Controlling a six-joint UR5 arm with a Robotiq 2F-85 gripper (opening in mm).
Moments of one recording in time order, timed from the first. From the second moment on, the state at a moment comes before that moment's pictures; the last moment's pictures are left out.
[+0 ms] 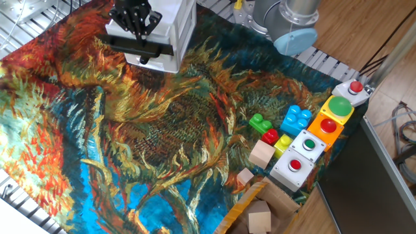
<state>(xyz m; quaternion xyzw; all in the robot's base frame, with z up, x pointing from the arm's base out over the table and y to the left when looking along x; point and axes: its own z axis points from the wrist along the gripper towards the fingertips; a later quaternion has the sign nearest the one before) 0.436 -0.136 0.169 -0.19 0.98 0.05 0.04</state>
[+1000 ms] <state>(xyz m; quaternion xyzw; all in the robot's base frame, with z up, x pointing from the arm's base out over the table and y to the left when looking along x) 0.387 -0.156 0.177 -0.22 0.97 0.06 0.00</state>
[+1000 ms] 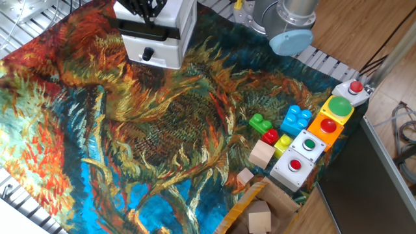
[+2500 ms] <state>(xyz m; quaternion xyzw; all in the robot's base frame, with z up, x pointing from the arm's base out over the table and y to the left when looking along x) 0.531 -0.099 0.212 -0.26 0.96 0.00 0.09</state>
